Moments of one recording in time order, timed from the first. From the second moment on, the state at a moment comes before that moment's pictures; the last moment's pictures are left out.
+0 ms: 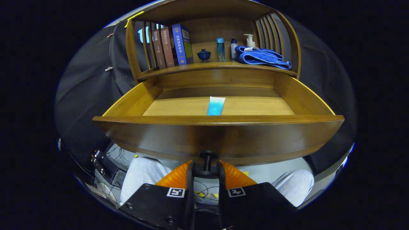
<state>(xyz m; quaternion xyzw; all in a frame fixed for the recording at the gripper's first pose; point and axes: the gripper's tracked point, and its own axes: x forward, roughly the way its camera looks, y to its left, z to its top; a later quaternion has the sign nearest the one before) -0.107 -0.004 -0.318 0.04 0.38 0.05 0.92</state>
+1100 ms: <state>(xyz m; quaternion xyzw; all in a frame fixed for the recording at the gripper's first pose) 0.003 0.003 -0.201 0.02 0.33 0.05 0.94</state>
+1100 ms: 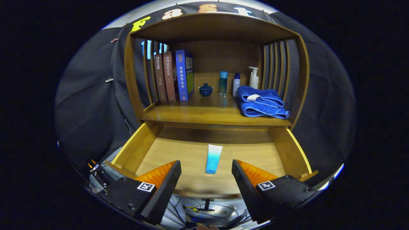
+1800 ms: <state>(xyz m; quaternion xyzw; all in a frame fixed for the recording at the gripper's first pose) 0.065 -0.003 -0.339 0.04 0.58 0.00 0.82</state>
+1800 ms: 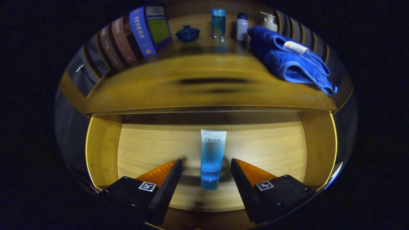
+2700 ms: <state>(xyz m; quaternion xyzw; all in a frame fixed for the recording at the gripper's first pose) 0.068 -0.014 -0.348 0.04 0.61 0.00 0.79</state>
